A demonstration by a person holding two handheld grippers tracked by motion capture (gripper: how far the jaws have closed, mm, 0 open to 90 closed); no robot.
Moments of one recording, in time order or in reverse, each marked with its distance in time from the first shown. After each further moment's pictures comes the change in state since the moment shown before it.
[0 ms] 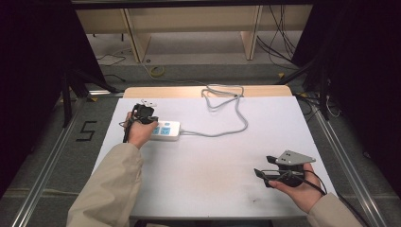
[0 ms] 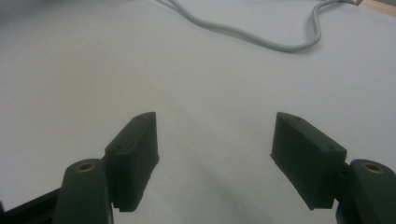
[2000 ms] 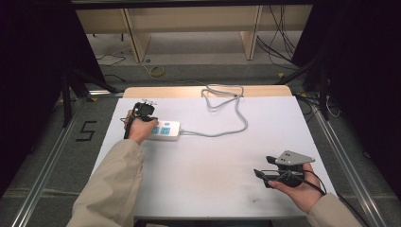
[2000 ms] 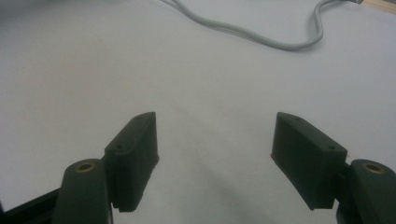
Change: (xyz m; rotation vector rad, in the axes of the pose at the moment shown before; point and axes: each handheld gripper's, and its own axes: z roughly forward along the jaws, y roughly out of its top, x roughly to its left) left arm 0.004 0.006 0.009 0.071 0.006 0.003; right arm 0.001 0.000 0.000 0.007 0.003 -0.004
